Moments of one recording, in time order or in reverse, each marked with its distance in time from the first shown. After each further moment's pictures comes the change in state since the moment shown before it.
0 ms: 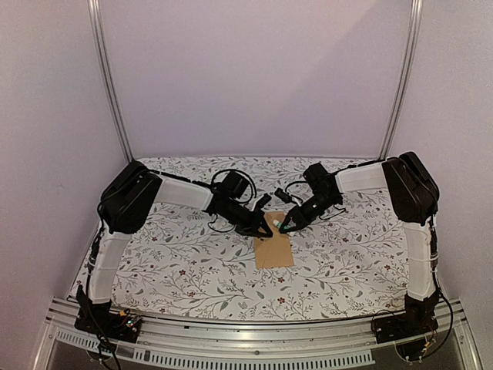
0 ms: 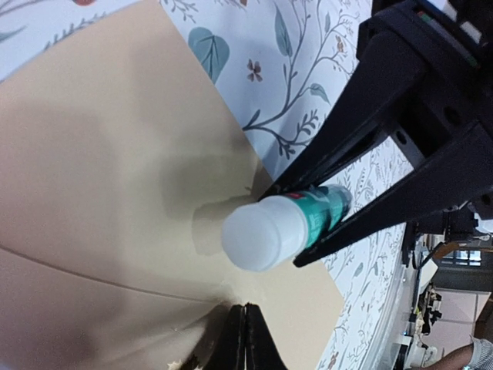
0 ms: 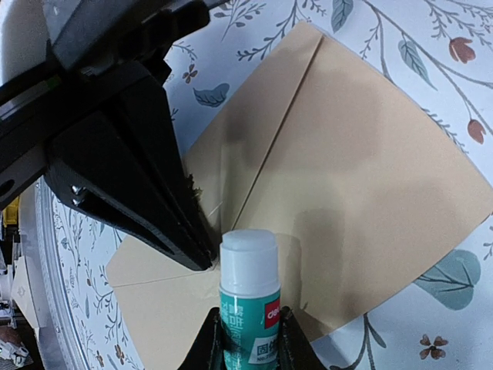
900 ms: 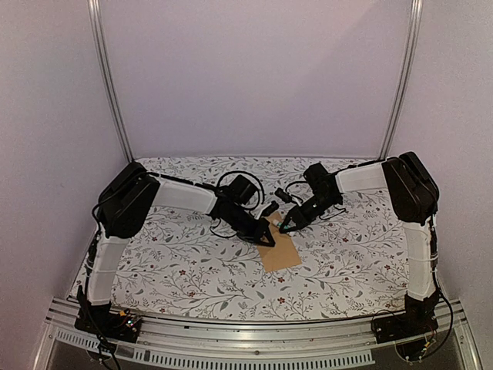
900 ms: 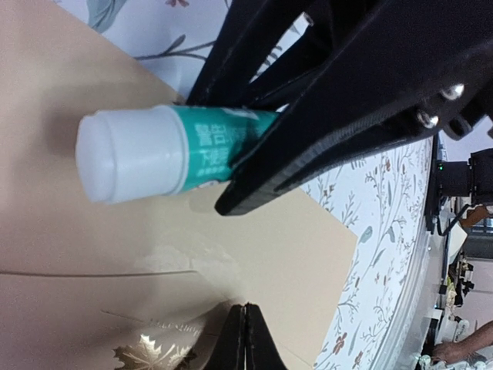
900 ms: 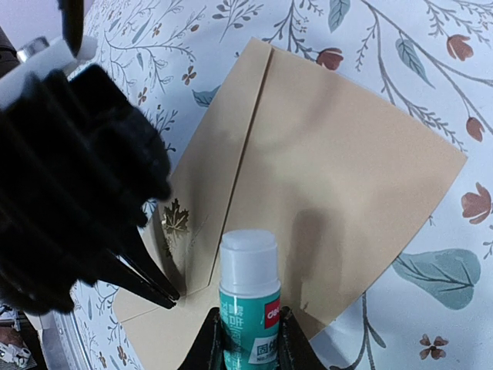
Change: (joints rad) left arm -0.073 -0.050 -0.023 -0.102 -0.052 0.128; right arm -0.002 0.003 0.000 0.002 -0.005 0.013
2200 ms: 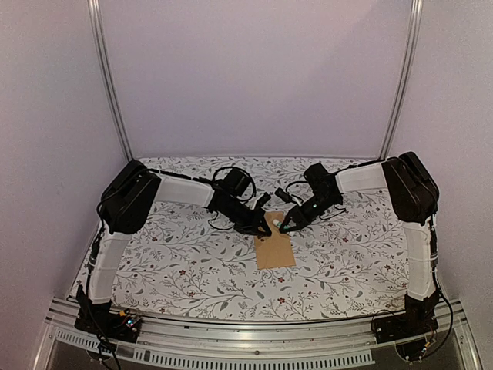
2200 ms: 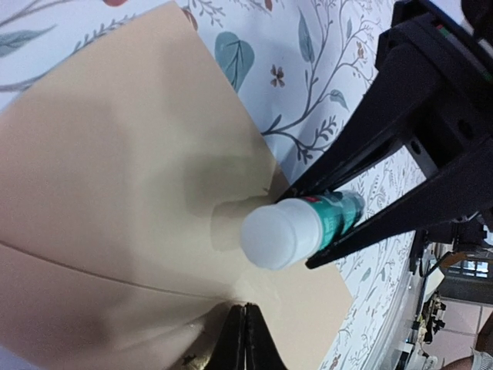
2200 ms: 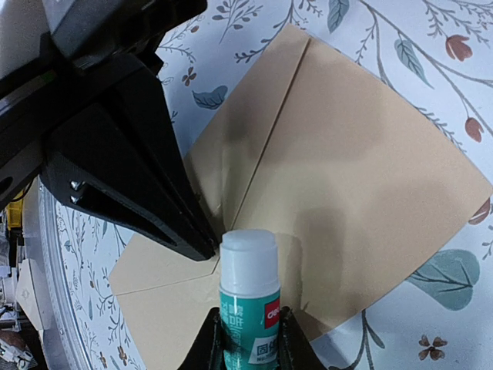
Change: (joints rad) left arm 0.073 0.049 0.072 0.005 0.003 -0.122; right arm -0.002 0.002 0.000 0.003 -0.005 0.002
